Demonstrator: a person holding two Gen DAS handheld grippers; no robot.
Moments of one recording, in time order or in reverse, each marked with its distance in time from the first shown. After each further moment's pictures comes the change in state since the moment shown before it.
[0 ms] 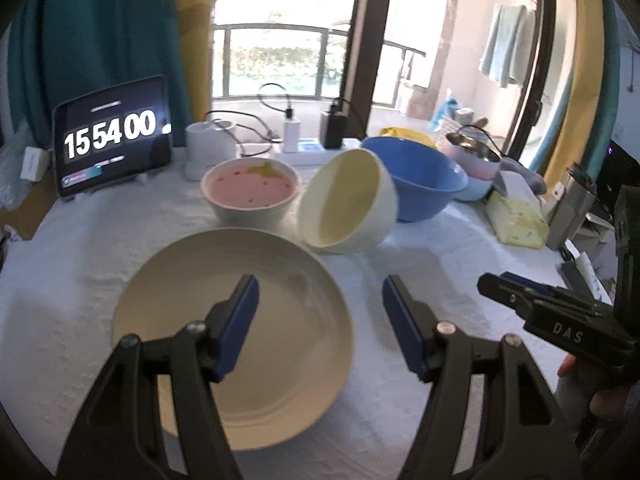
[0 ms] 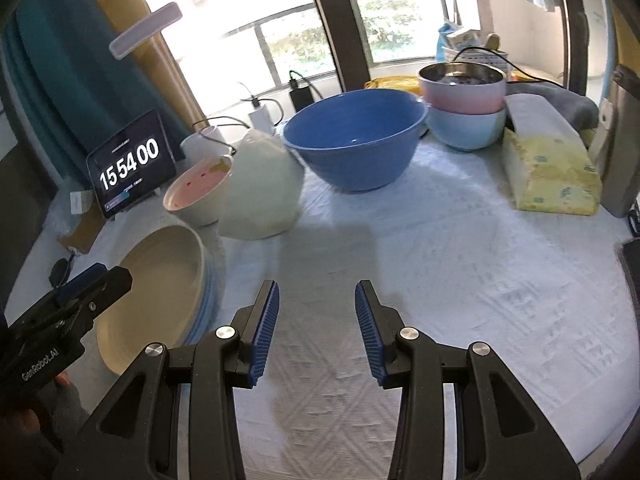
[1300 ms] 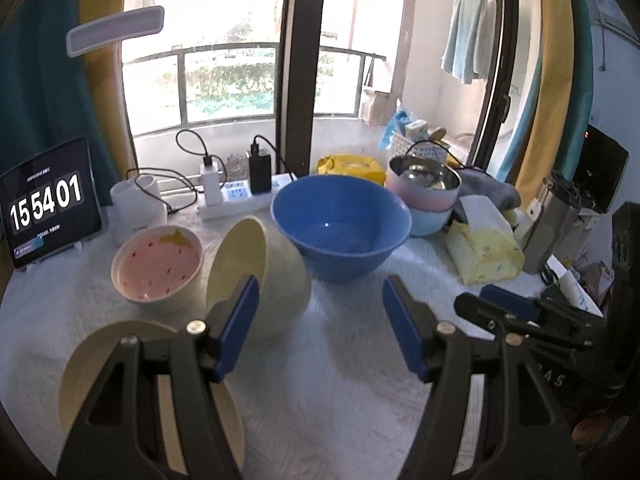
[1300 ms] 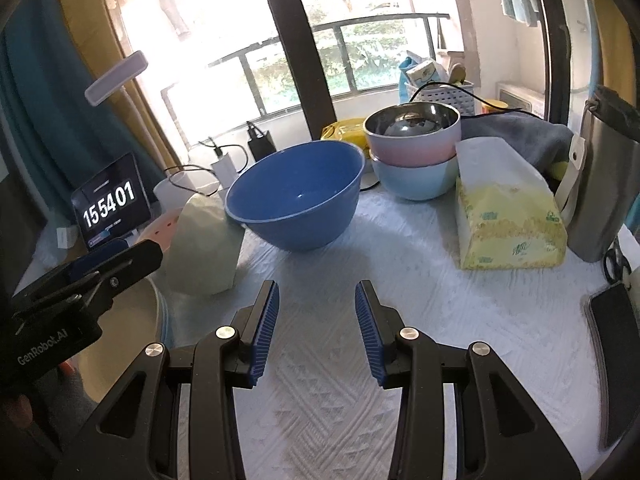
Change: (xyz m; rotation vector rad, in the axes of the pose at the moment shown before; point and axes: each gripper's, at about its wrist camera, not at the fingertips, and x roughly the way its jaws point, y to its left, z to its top) left arm 0.044 -0.079 0.065 0.099 -0.052 -0.078; right arm -0.008 -0.055 0.045 0.011 -0.099 -0.035
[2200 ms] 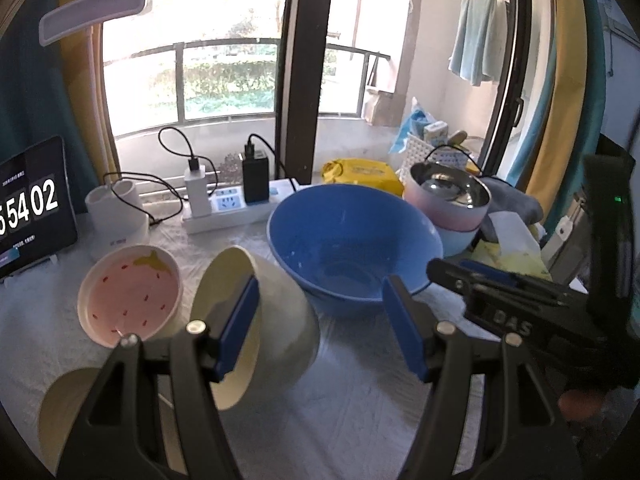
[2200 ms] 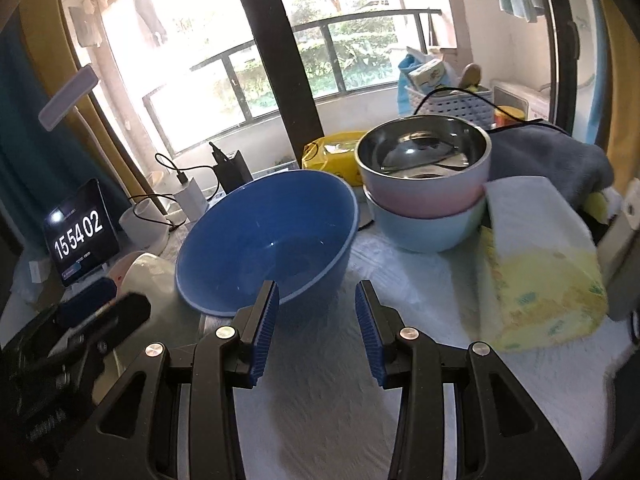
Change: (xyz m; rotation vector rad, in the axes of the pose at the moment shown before) left arm 0.062 0.011 0.020 -0.018 0.005 -0.001; right arm 0.087 -0.010 0.057 0.027 0.022 -0.024
